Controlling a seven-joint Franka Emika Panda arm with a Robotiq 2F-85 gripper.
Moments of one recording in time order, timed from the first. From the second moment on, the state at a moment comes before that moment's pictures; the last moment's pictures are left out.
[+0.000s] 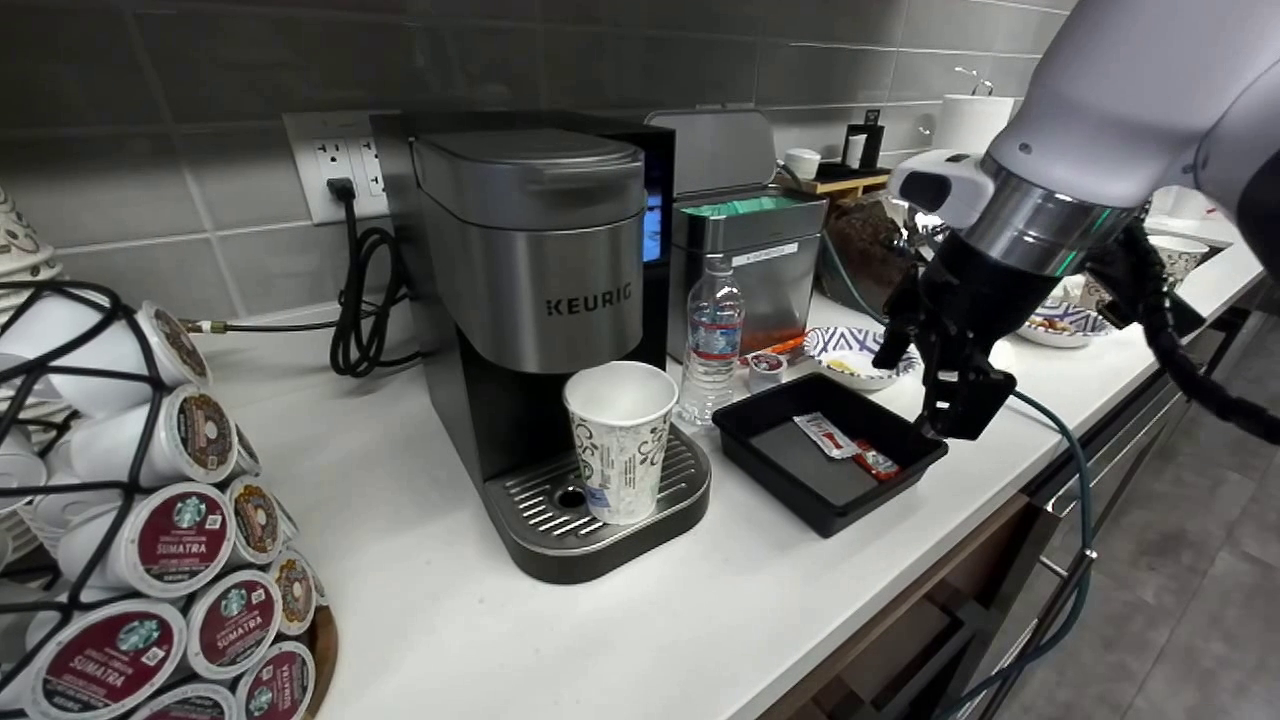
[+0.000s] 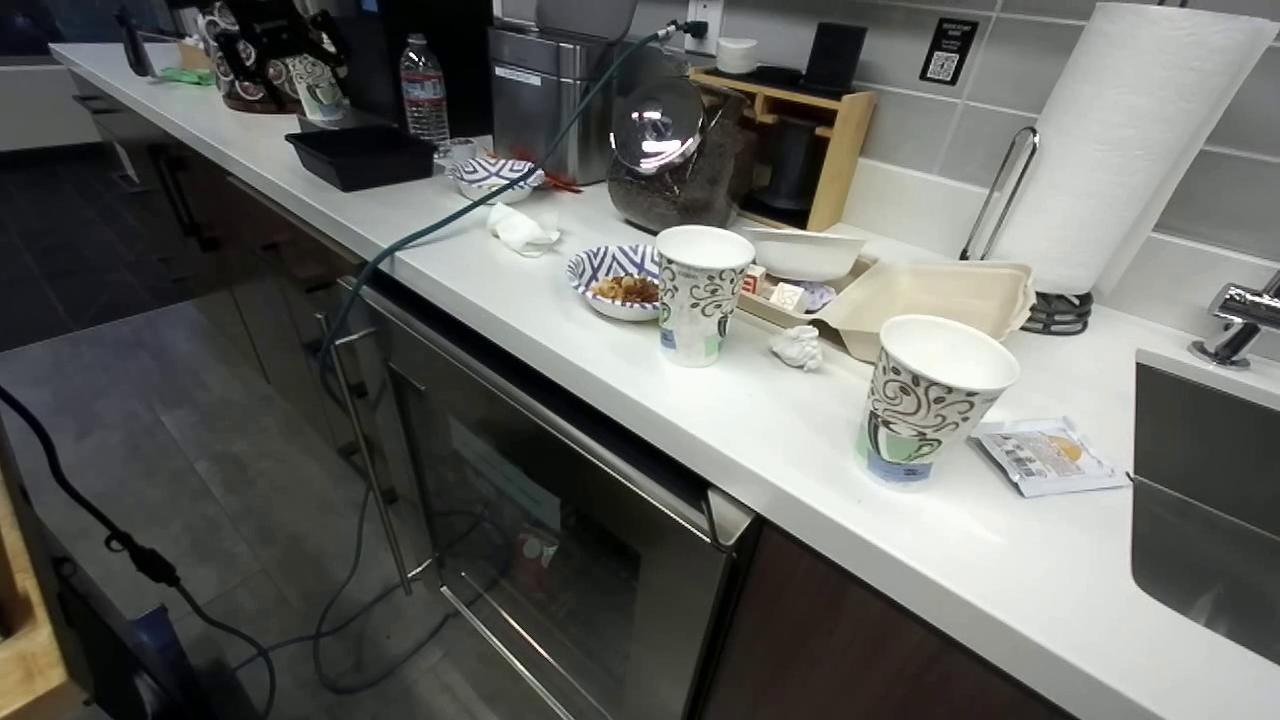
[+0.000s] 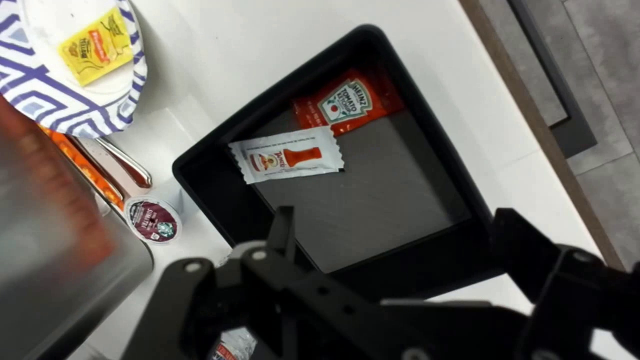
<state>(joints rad) 0.21 0.05 0.20 -2.28 -0.34 2.58 -0.29</state>
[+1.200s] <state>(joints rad) 0.22 0.27 0.16 -2.10 -0.44 2.53 -0.23</state>
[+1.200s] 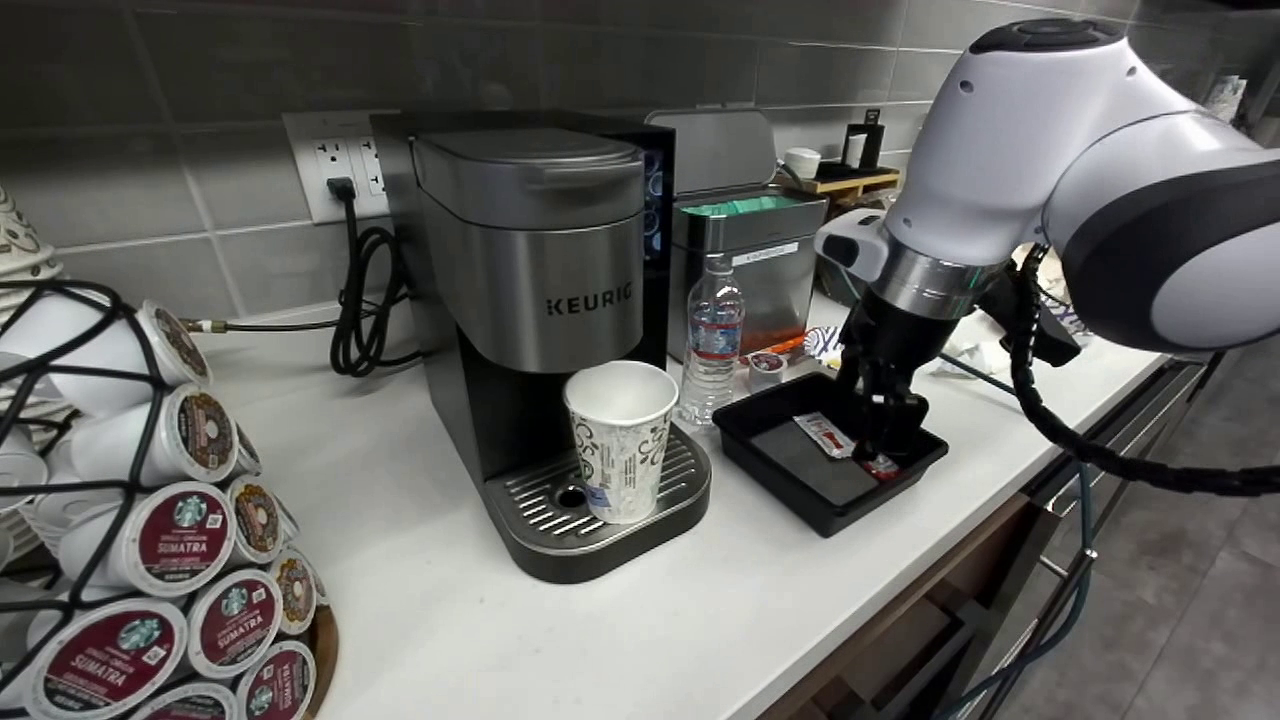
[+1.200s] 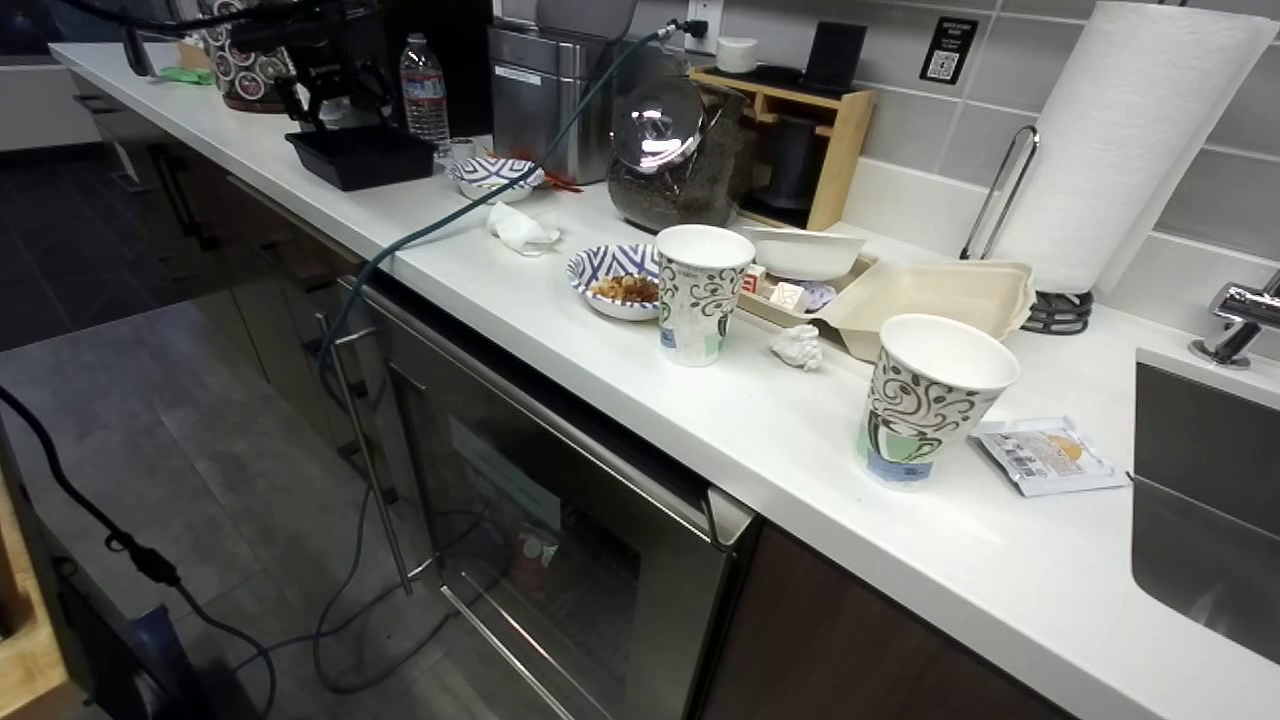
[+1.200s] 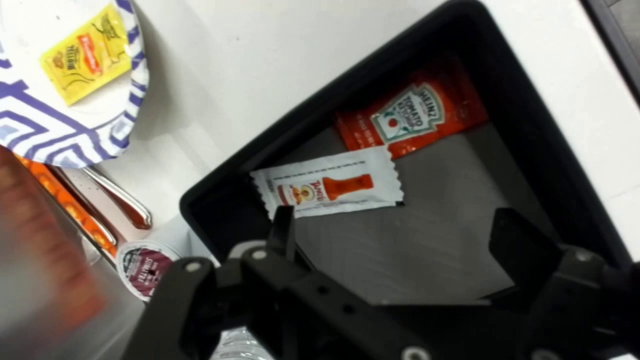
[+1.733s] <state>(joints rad) 0.23 0.37 0.14 -2.02 -0.46 2.49 -0.24</state>
